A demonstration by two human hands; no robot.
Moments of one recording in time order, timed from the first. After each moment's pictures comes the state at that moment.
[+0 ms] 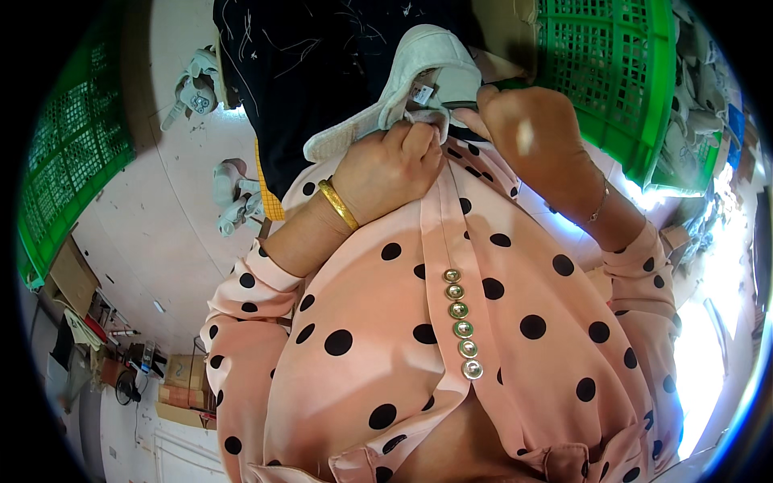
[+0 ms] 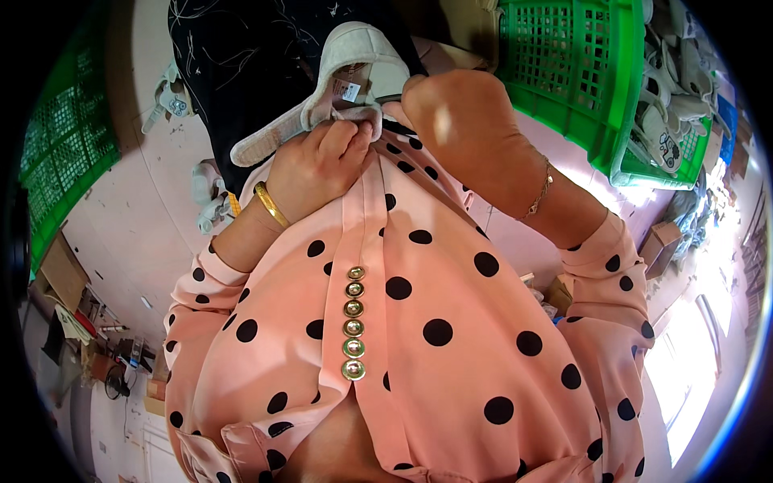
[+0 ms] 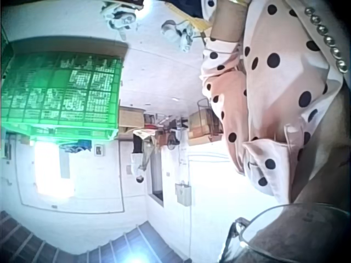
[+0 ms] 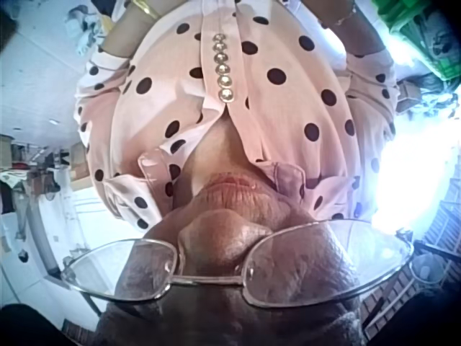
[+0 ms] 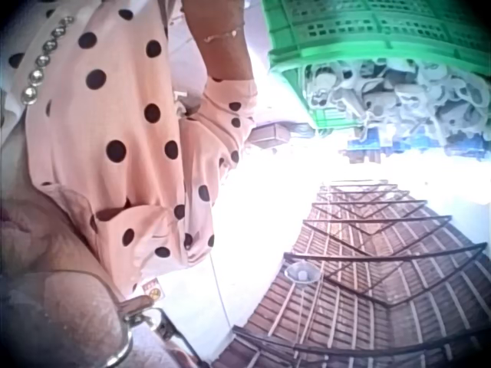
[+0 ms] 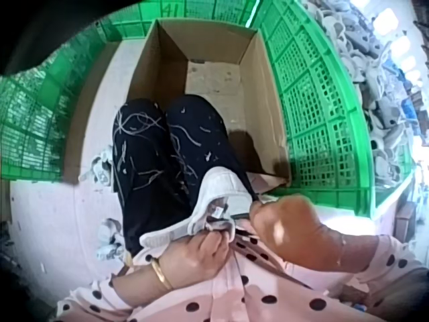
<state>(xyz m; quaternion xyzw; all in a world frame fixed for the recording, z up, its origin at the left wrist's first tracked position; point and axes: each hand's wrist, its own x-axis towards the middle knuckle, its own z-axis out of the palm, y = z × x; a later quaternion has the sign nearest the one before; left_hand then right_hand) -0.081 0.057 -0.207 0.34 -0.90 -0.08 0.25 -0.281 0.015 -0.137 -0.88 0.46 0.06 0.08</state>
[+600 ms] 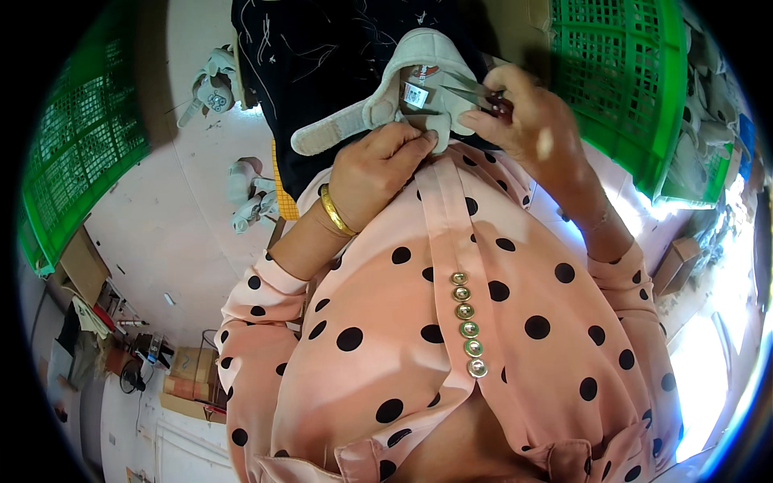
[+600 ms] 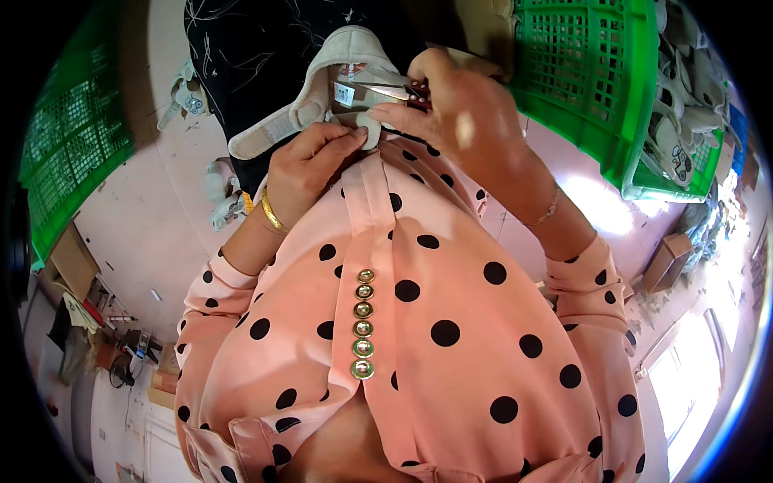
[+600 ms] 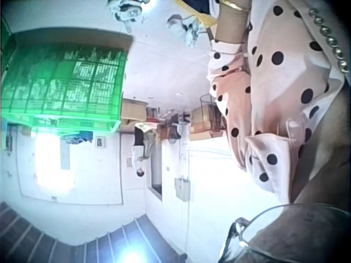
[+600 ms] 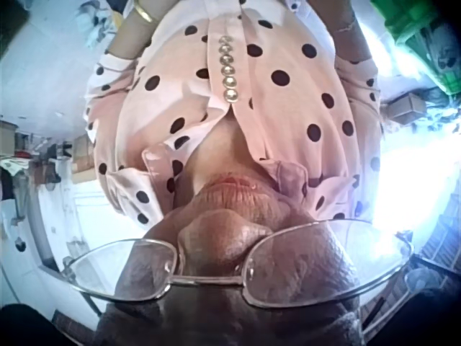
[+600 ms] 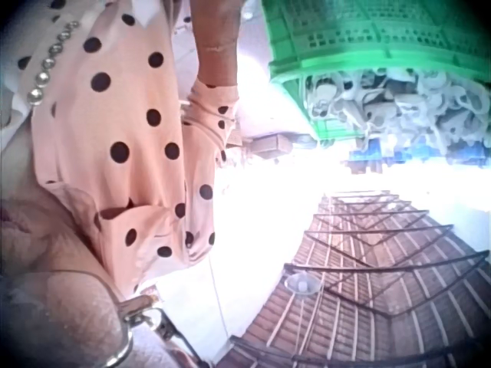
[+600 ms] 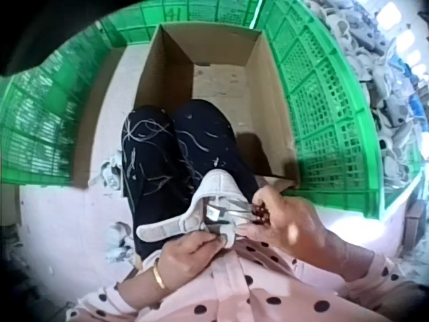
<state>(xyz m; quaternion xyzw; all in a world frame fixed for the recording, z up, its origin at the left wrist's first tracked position) -0.059 0.059 -0.210 0.39 -0.81 -0.28 0.34 -0.274 0.013 -0.147 -0.75 0.57 -0.15 0.29</state>
